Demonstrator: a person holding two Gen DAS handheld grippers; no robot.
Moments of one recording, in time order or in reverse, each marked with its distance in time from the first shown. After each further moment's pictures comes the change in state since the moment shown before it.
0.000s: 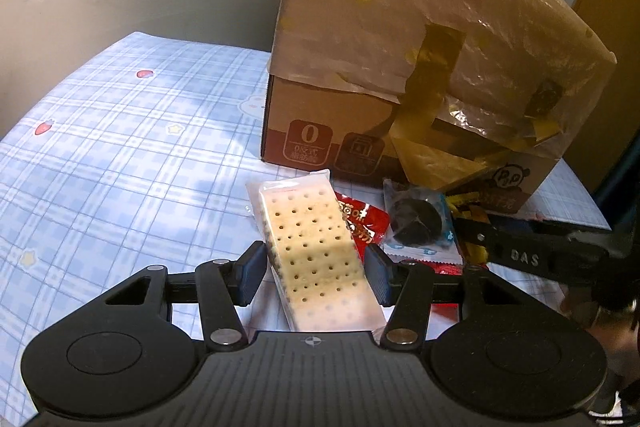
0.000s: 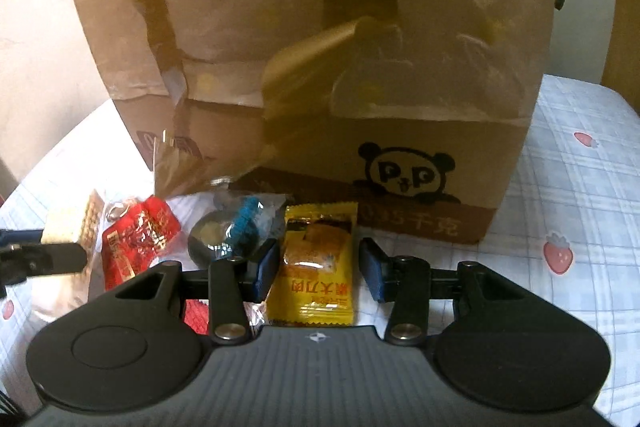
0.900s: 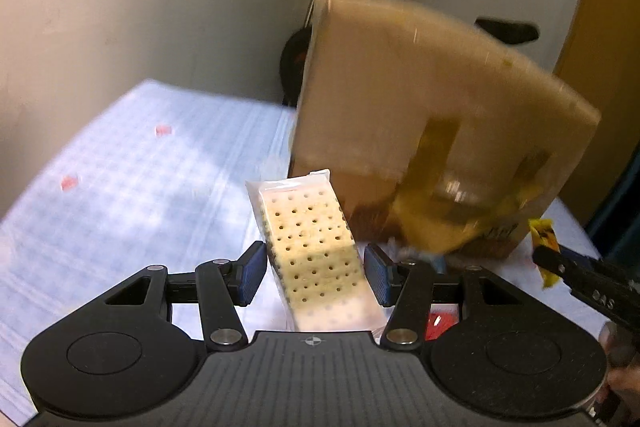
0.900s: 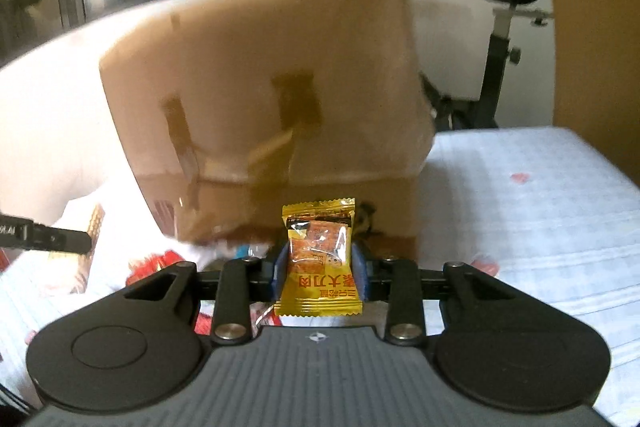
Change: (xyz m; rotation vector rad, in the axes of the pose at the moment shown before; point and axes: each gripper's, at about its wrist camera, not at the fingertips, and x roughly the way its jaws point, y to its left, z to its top) left arm -0.047 0.014 0.035 0.015 -0.126 -0.005; right arm -0.085 -0.021 -0.027 0.069 -0.282 -0.018
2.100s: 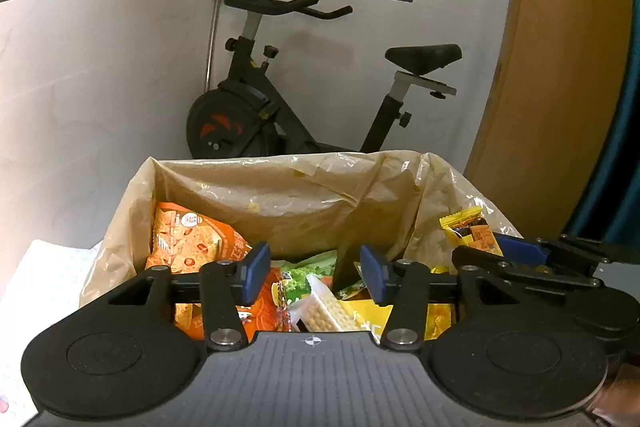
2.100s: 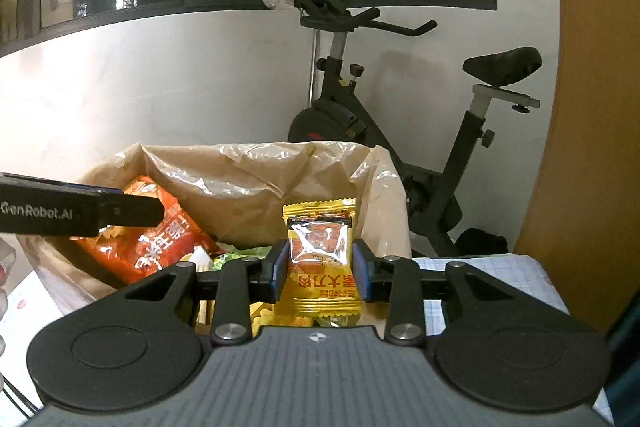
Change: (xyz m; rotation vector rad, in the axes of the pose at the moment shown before) left arm 0.074 -0.094 0.159 0.224 -0.078 -0.171; right arm 0.049 0.003 0.169 -0.085 -0.026 -0.170
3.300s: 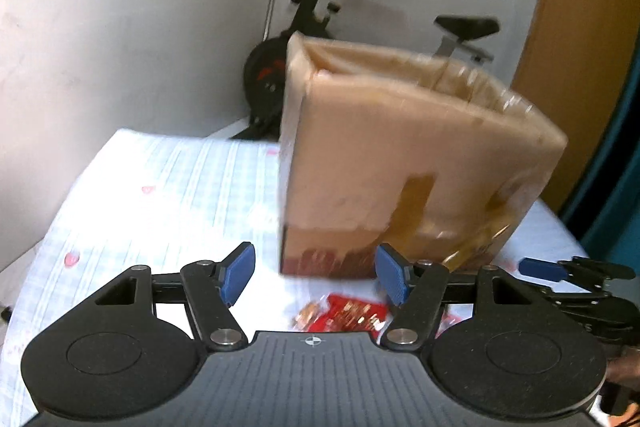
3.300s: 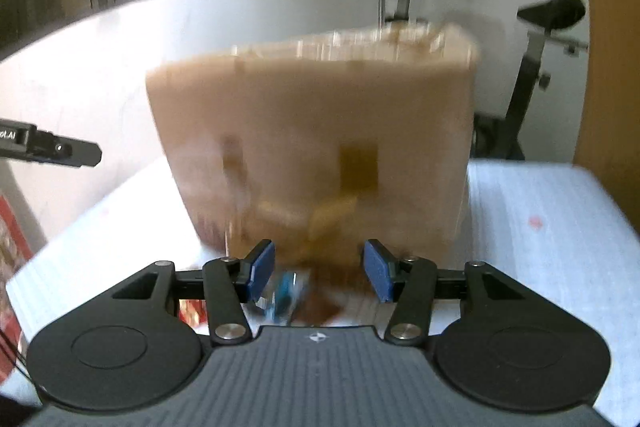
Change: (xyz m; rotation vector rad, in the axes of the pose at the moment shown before) left arm -0.103 0.072 -0.117 -0.105 0.110 0.094; right arm -0.064 0.026 -0.122 -0.018 0.103 0.226
